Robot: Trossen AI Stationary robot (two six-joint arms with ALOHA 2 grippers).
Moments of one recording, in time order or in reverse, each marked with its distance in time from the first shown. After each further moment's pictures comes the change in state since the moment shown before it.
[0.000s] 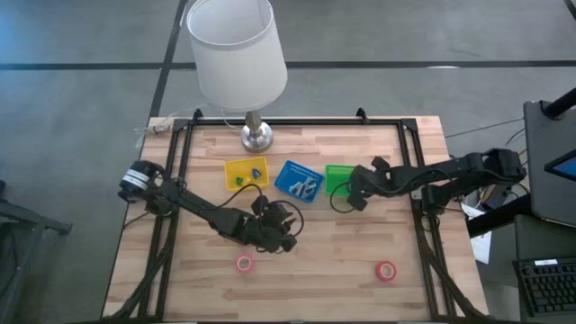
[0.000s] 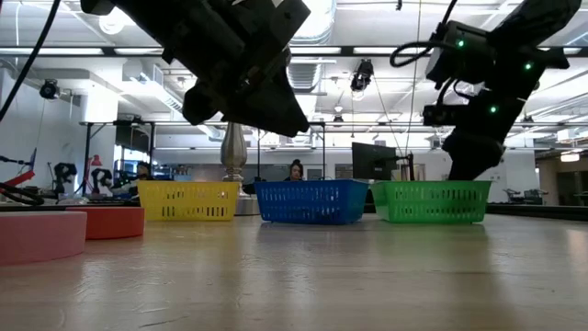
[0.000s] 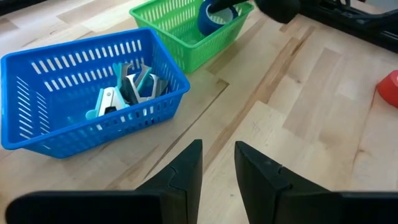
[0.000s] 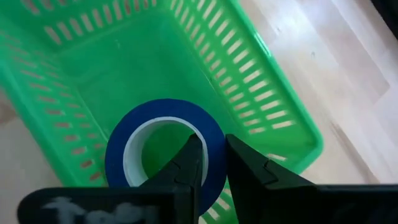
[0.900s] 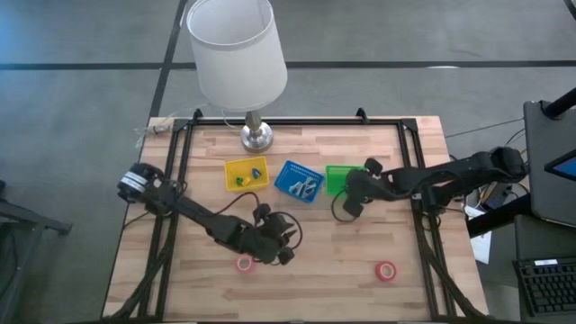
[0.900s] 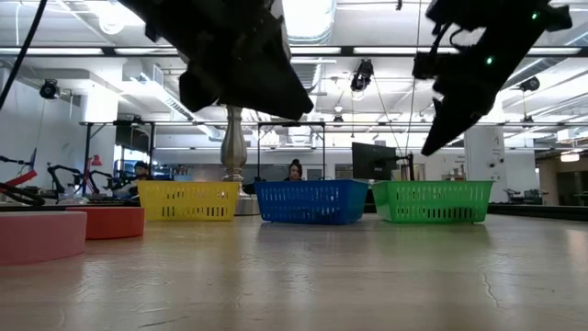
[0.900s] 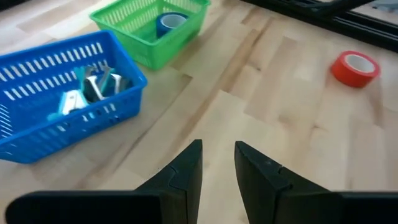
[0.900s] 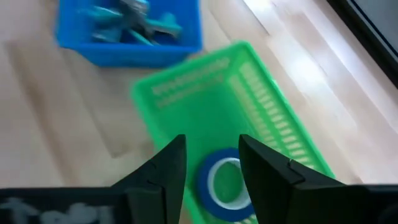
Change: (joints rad) left arm -0.073 0.000 0.025 0.011 0.024 0.058; right arm 0.138 -0.047 0.143 -0.041 0.003 0.004
